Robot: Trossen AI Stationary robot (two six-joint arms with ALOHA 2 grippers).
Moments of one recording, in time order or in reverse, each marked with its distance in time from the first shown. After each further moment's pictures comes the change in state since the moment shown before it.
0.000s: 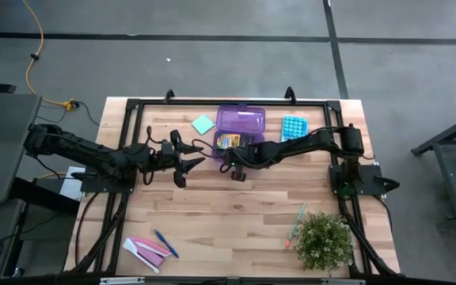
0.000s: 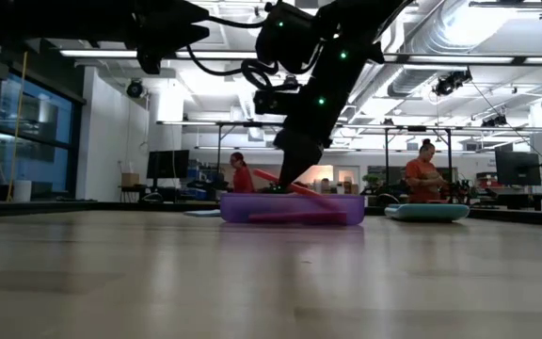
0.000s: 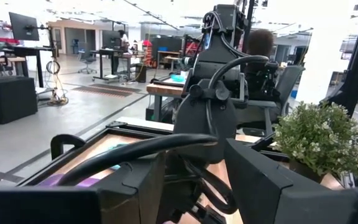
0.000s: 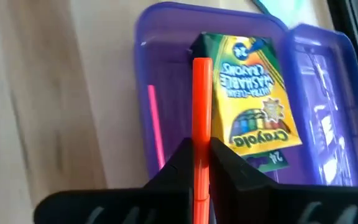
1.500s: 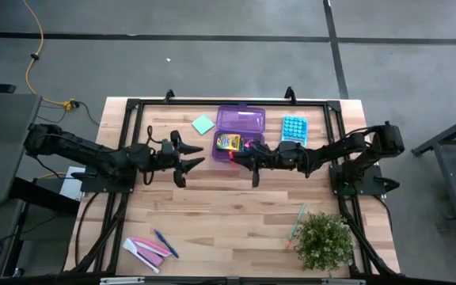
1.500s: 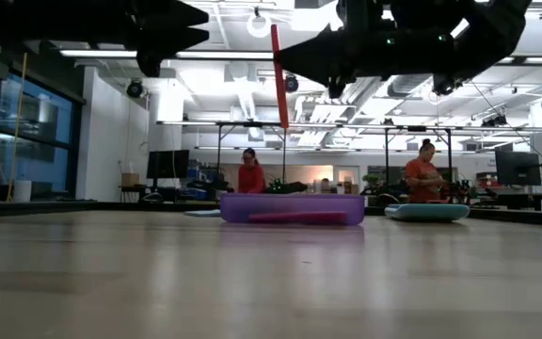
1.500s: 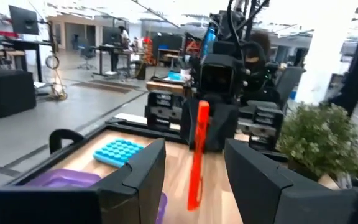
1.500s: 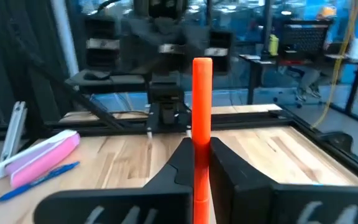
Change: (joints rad) left arm -0.001 0.000 -0.005 -0.006 0.004 -0.028; right arm 0.014 -0.379 -0.684 1.389 -0.391 0.000
